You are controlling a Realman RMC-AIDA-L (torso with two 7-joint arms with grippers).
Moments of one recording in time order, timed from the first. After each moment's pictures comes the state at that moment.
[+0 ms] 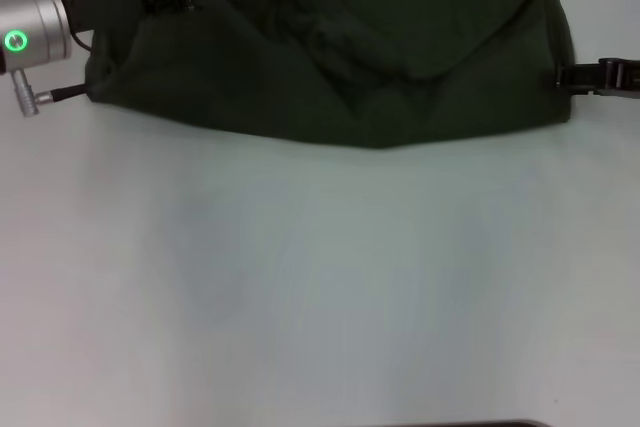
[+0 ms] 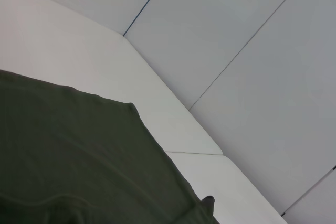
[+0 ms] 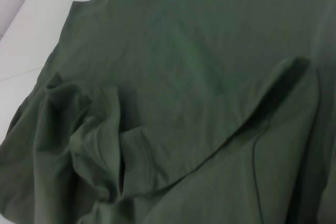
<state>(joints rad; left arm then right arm) -0.67 -2.15 0.58 0.75 2.06 1.38 -2.01 0.55 1.97 -0.56 -0.67 -2.32 -1.30 2.16</state>
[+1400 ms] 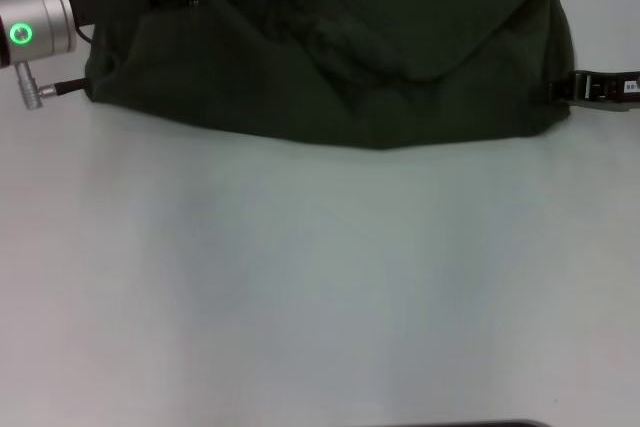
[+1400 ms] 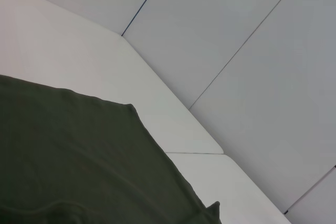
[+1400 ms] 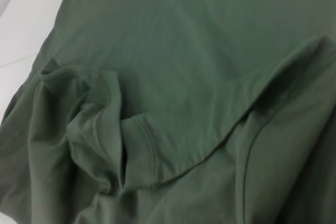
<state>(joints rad) -0.68 -2.15 0.59 0.76 2.06 1.36 -2.01 0.58 1.99 -0.60 -0.61 -2.33 -1.23 2.17</state>
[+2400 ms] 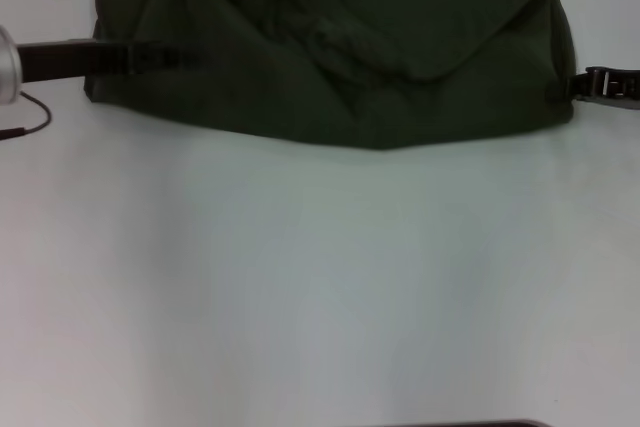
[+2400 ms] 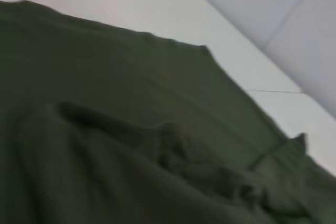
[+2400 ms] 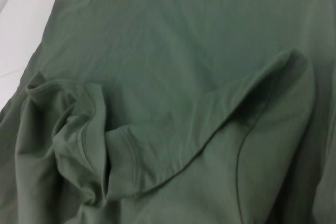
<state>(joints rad) -0.61 -2.10 0.67 0.77 2.20 1.26 -2.01 0.56 1.98 -0.58 -0.61 -2.32 -1.23 2.17</state>
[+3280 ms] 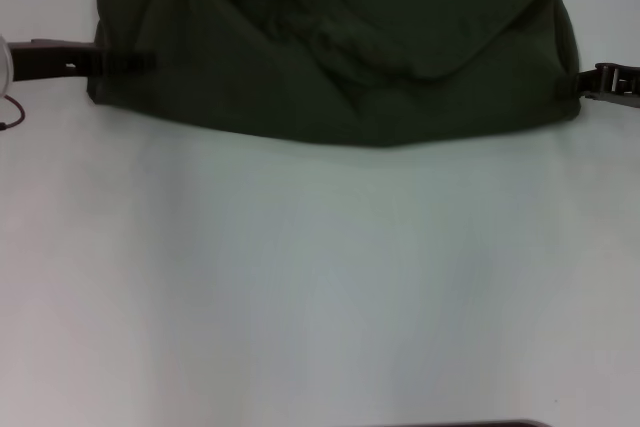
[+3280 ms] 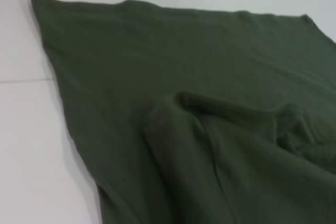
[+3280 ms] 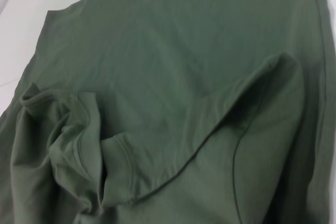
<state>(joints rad) -0.64 -2.09 0.69 0.72 2.35 1.03 -2.01 0.55 1.97 -0.56 -0.61 -2.32 -1.23 2.18</state>
